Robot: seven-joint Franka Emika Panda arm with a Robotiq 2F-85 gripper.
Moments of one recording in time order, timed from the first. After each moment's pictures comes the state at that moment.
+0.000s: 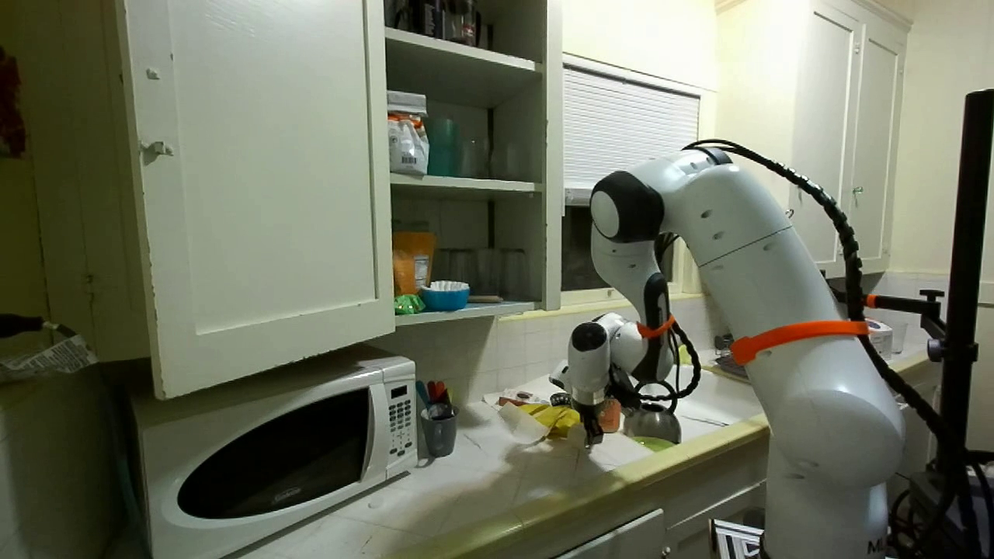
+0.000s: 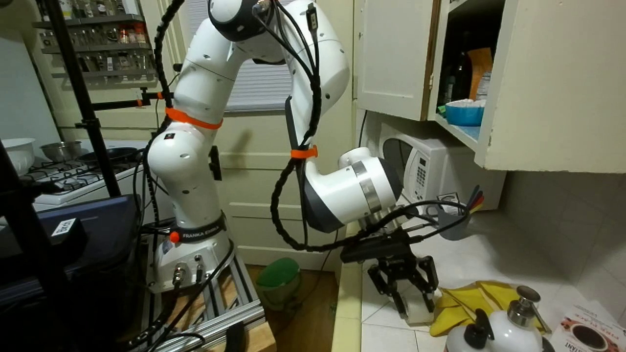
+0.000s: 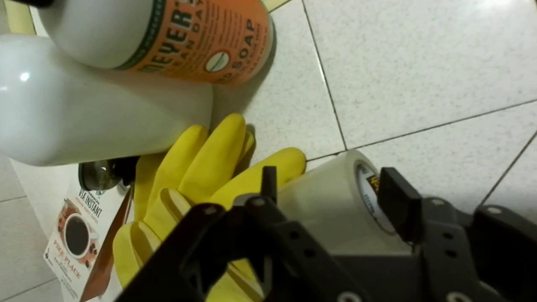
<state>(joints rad) -0.25 0.46 -0.69 -2.26 -1.87 3.14 0.53</state>
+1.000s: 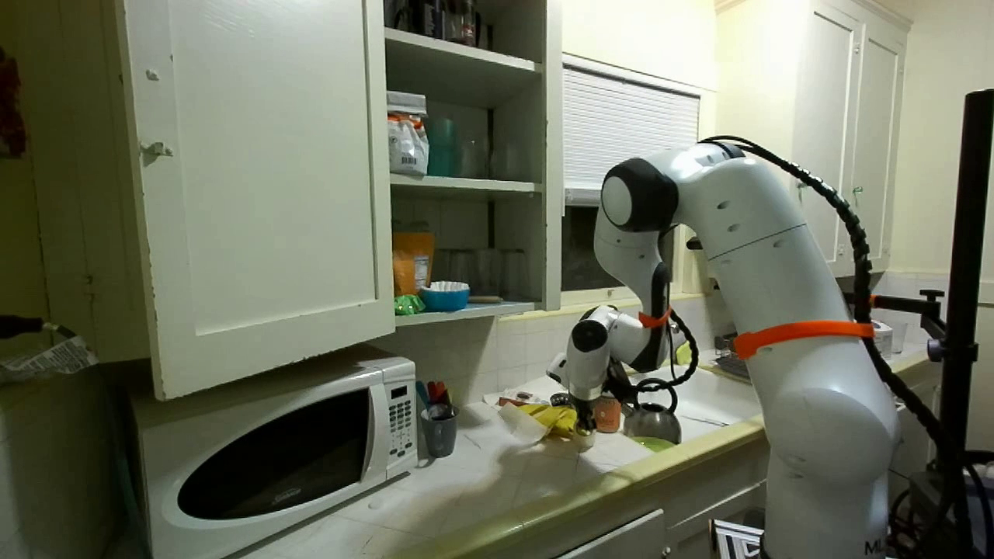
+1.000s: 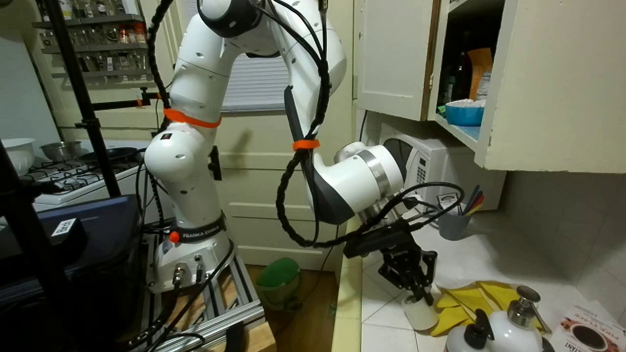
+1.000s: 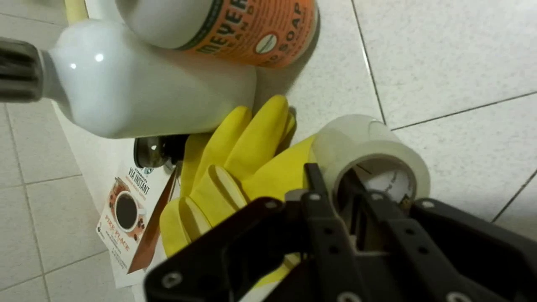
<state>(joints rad) -0.31 0.40 -0.59 -2.24 -2.09 3.06 0.74</state>
